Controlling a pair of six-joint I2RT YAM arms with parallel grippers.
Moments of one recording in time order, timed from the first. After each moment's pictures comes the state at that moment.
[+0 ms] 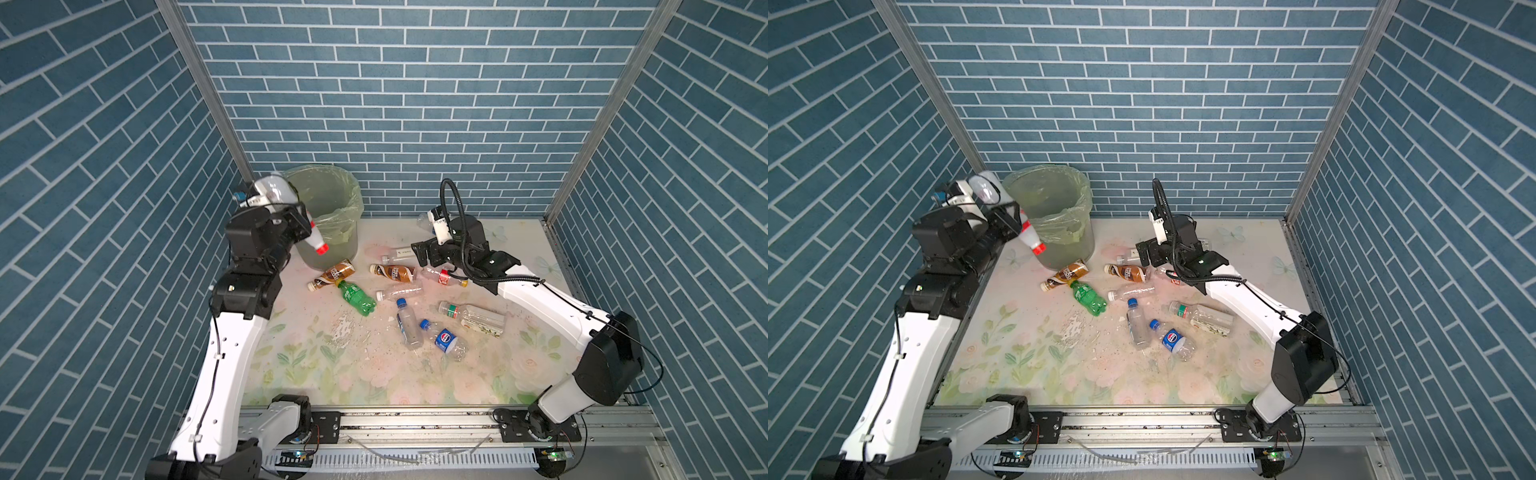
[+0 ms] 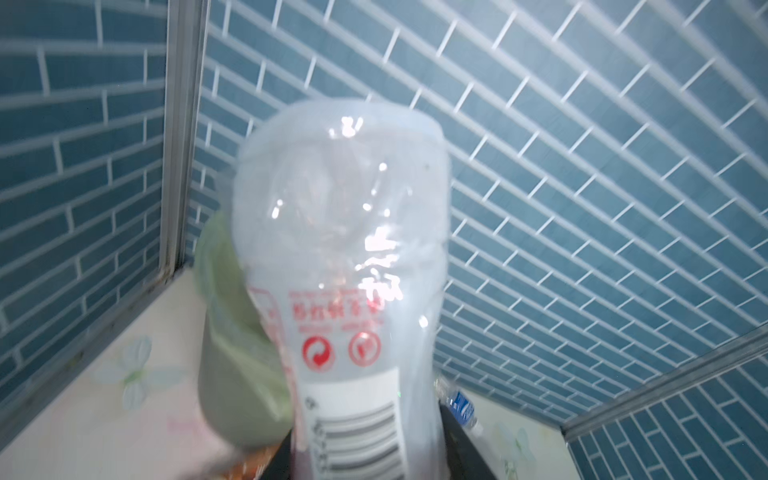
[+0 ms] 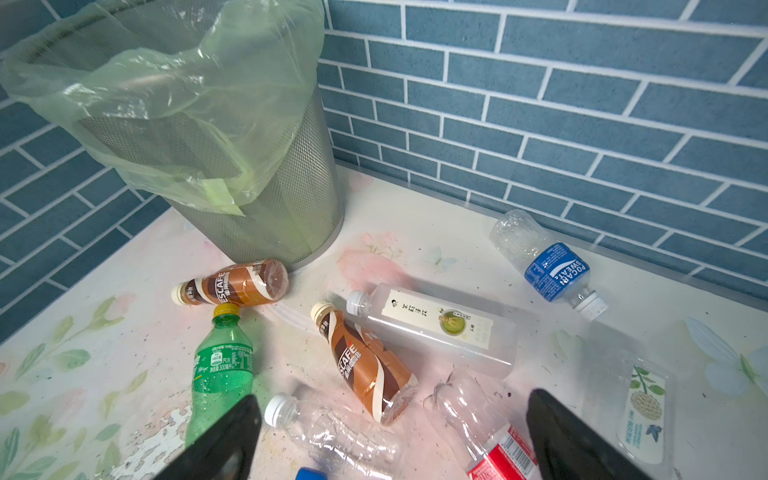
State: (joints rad) left arm -0.09 1.15 1.49 -0.41 -0.05 -0.49; right arm 0.69 1.58 1.36 -0.23 0.03 0.10
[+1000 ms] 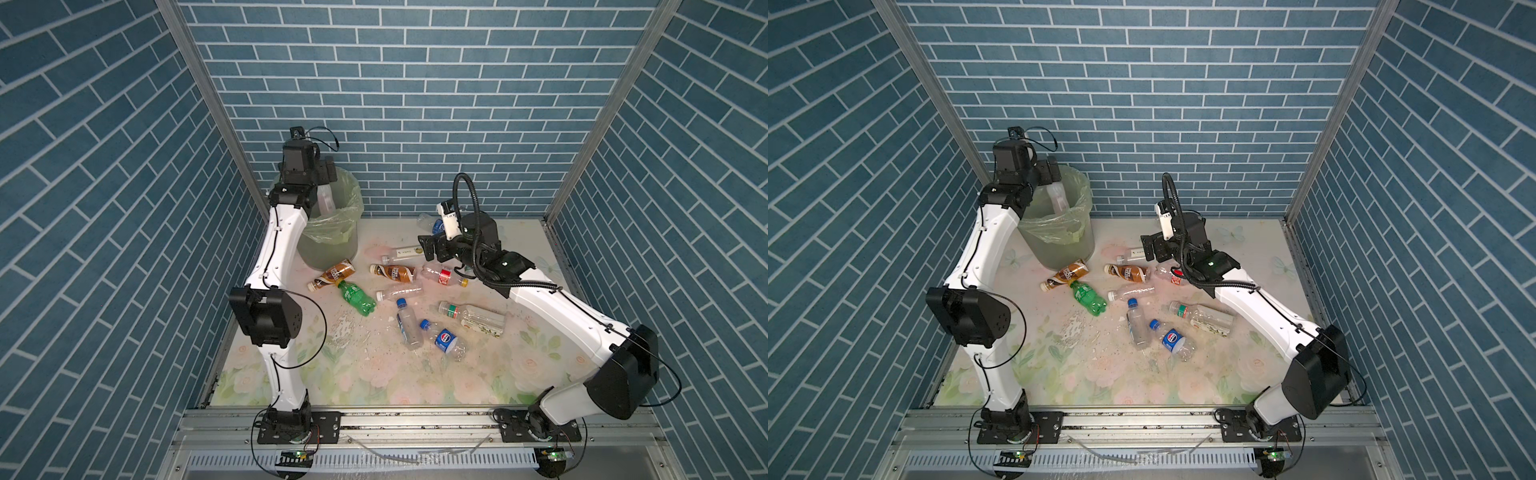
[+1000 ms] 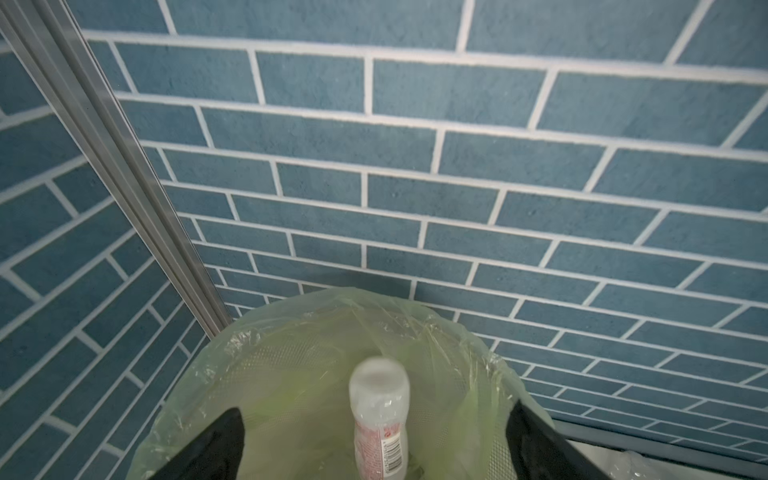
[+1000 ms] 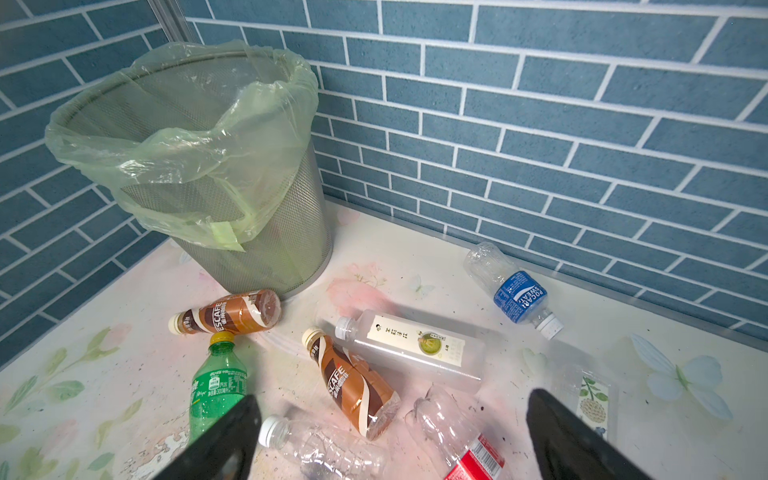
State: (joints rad) left arm -0.09 1.96 2.18 -0.51 -0.24 -0.12; right arm 0.69 1.49 1.35 -0.24 0.09 0.08
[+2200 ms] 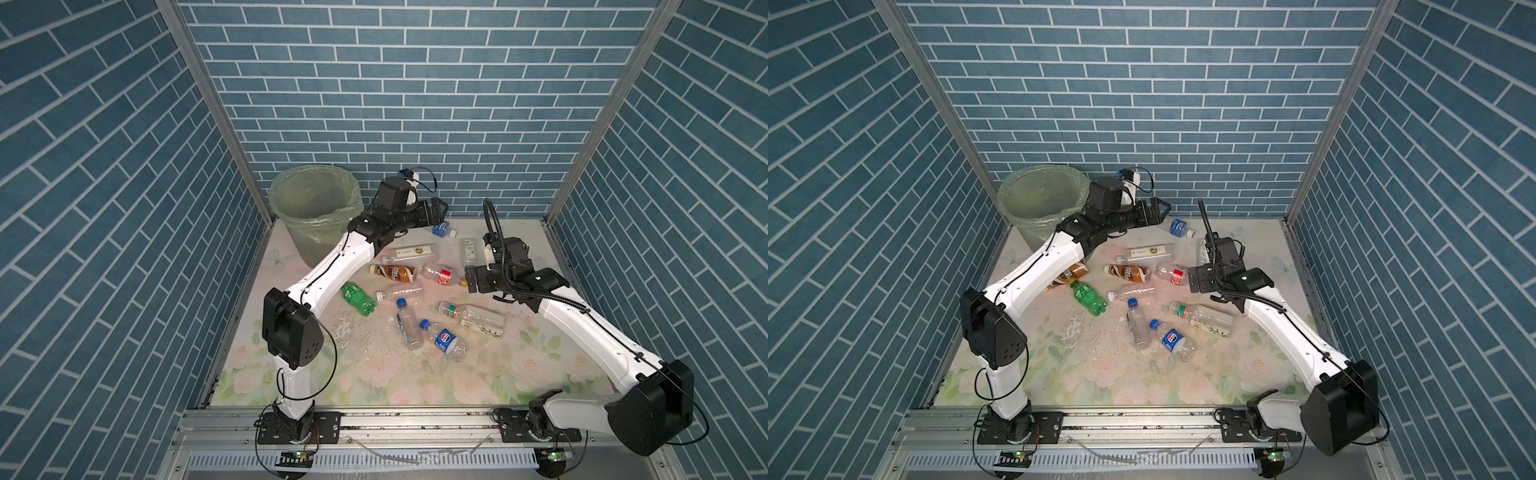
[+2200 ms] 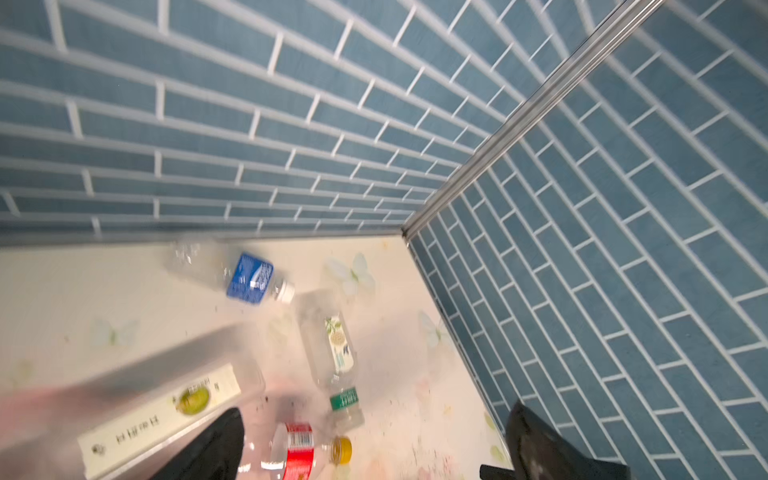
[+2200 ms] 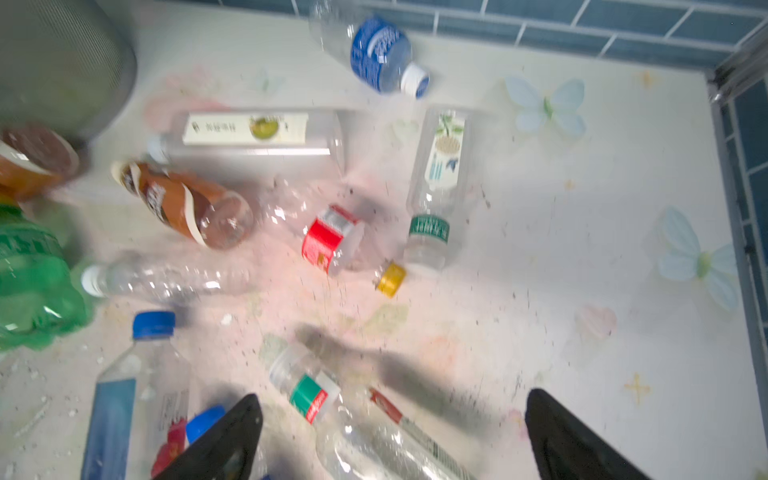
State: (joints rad) left arm -0.59 1.89 1.82 -0.33 0.23 -0.63; right arm 0.49 1.28 1.08 -0.68 0.13 0.18
